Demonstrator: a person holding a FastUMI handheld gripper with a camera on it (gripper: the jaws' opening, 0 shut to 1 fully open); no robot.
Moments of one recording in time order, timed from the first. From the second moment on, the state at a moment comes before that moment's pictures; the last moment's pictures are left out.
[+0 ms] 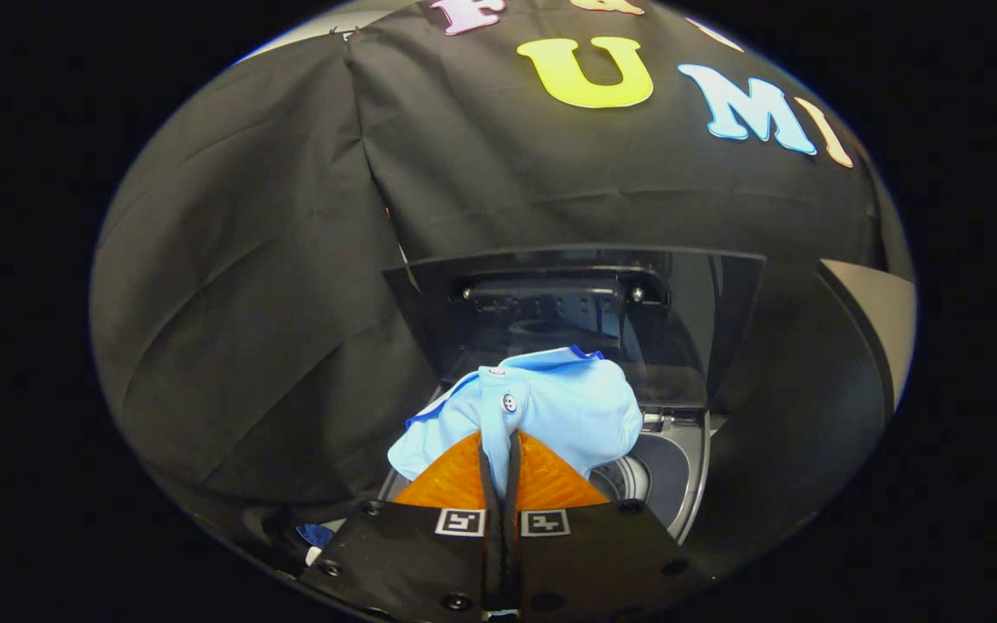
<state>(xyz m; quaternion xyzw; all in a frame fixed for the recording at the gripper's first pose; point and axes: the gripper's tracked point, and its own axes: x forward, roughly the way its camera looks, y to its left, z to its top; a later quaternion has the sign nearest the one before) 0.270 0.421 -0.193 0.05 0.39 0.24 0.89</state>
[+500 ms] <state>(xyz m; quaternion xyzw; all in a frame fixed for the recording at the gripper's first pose) 0.266 0.428 -0.272 0.01 0.41 0.21 0.89</state>
